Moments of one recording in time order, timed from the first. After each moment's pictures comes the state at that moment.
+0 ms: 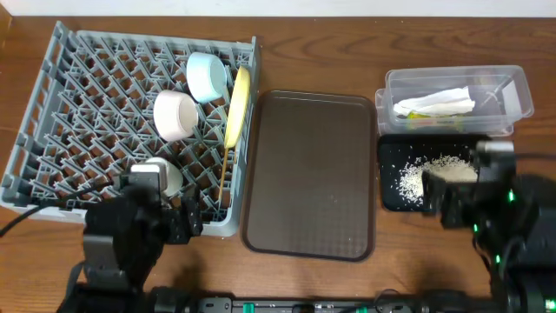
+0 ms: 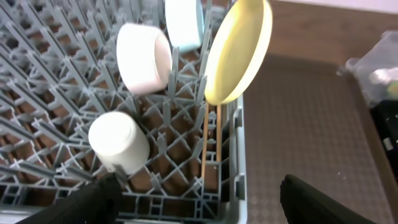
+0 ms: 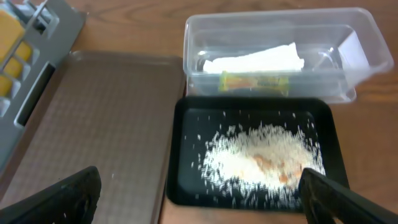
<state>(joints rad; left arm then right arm) -0.09 0.55 0.89 -0.97 0.06 -0.14 -0.01 0.68 0.99 -0.99 -0.09 0.04</state>
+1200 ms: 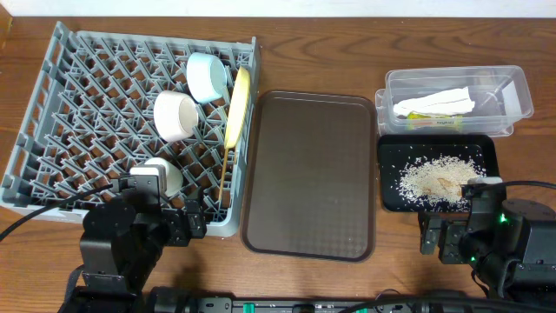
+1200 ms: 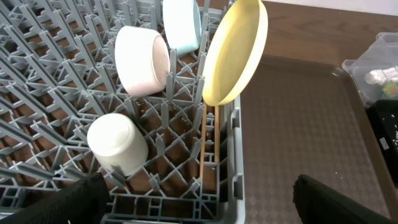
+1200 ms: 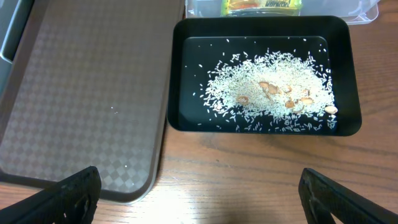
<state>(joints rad) -0.09 0.54 0.89 -0.97 0.07 -0.14 -0.01 0.62 0.98 -1.25 -0.09 0.04</state>
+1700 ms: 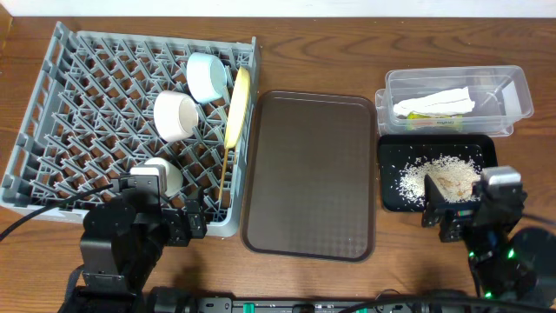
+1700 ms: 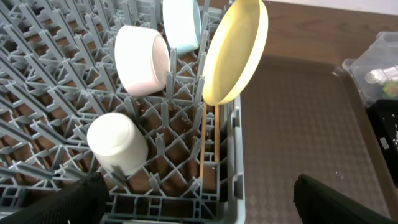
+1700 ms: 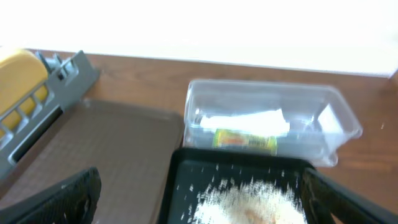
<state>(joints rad) -0.09 0.54 0.89 -0.97 0.07 -0.14 0.01 0.36 0.71 -0.63 -0.09 -0.02</state>
